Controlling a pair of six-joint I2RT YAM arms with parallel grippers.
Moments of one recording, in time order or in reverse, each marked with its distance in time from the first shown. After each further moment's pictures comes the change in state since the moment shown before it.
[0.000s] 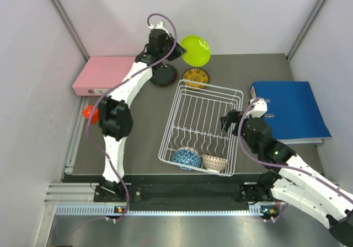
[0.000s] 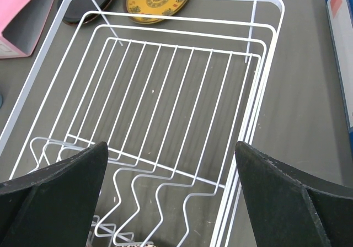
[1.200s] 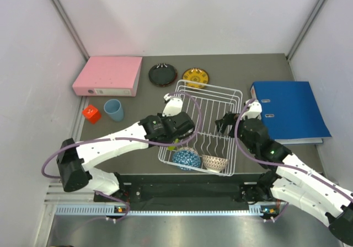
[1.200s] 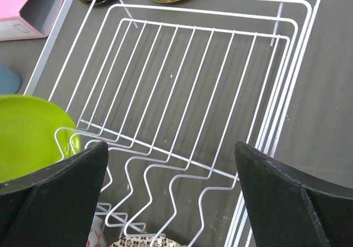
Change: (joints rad) left arm -0.698 -0.724 -0.889 -0.634 -0.864 -0.003; right arm 0.003 0.036 -0.042 0.059 -0.092 0.037
